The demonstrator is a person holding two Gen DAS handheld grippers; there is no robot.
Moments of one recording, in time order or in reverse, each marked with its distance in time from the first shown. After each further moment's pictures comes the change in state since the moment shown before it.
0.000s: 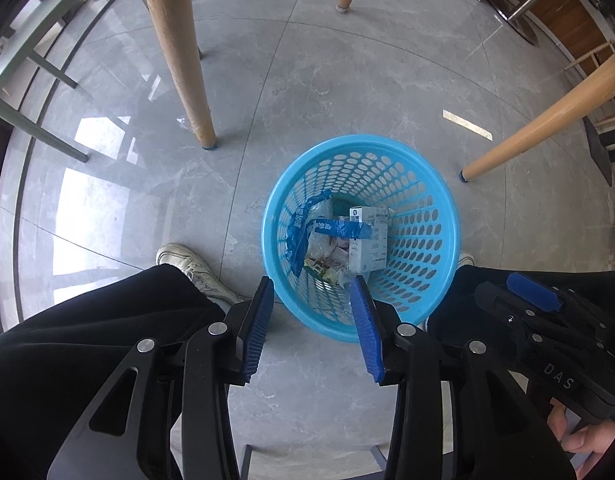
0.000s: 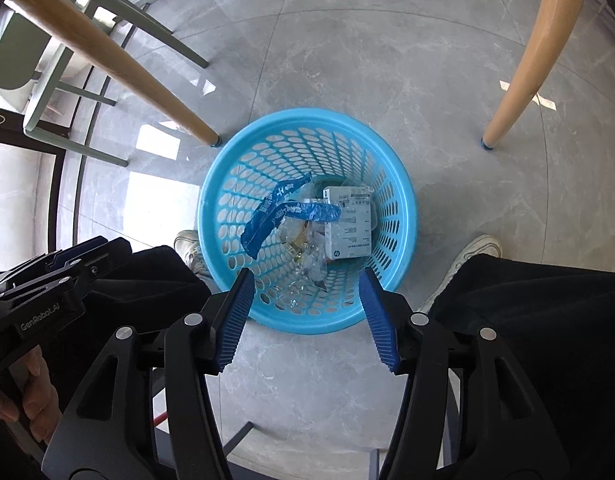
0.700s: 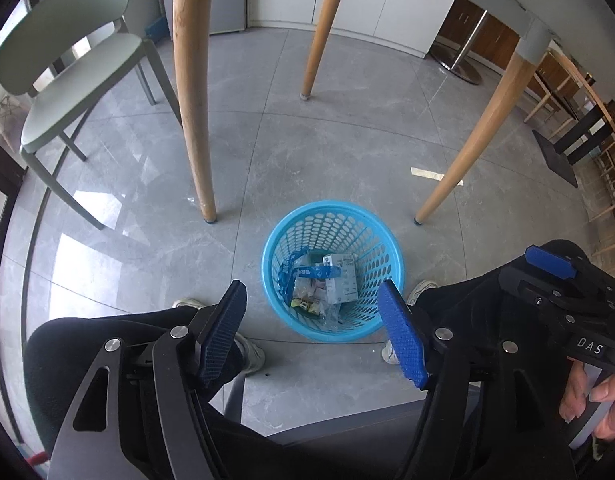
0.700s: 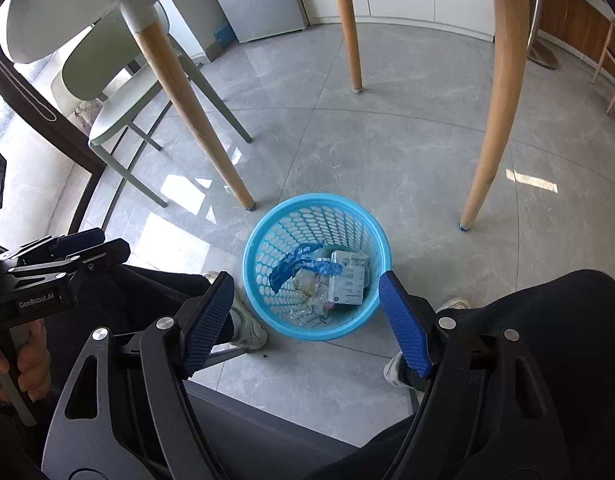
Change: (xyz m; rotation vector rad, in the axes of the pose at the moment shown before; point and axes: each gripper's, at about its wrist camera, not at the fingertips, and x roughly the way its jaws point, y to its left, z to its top) left arm -0.143 -0.009 -0.068 0.117 -0.316 -0.054; right arm -0.164 0.018 -0.063 -0.153 -0.341 0.013
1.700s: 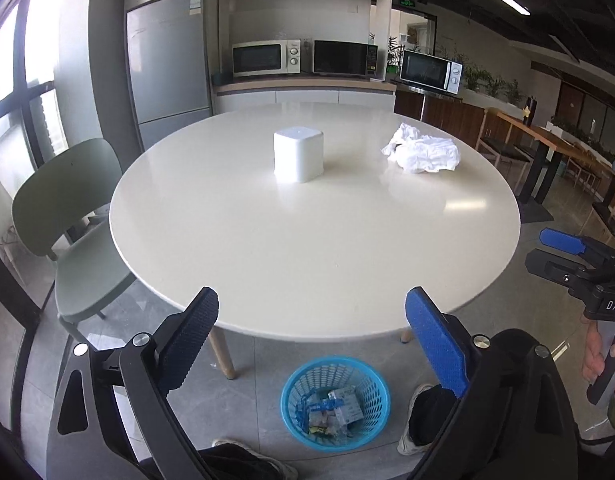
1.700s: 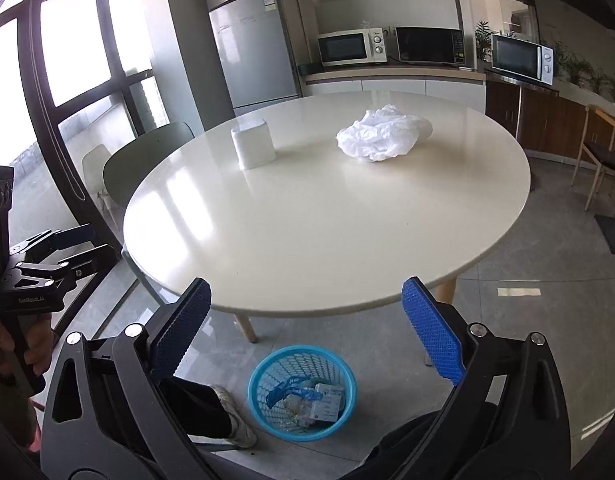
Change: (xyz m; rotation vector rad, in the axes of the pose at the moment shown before) left arm -0.175 -0.047 0.079 0.212 -0.496 0.001; right arm -0.200 -0.007 0.082 -0.059 -0.478 -0.008
